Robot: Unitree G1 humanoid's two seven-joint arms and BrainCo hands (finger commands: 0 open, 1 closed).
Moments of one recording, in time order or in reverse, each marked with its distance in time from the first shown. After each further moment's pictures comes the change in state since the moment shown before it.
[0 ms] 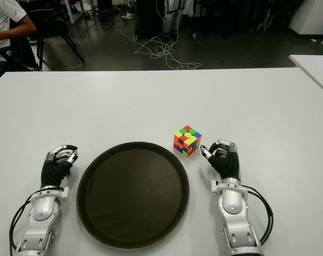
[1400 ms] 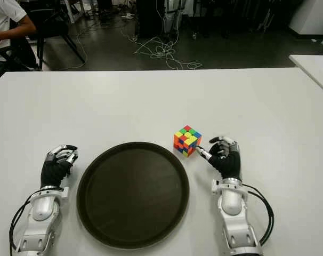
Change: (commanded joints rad) left arm -0.002 -0.013 0.006 -0.002 -0.008 -0.002 0.012; right arm -0.018 -0.015 0.014 0.050 -0.103 -0.144 -0.099
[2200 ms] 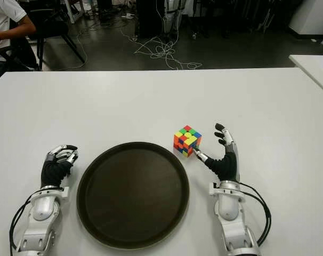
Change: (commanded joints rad) left arm 0.000 0.011 -0.014 -0.001 0.020 0.012 0.000; right arm -0.030 -0.045 0.001 0.052 -0.075 -0.108 0.036
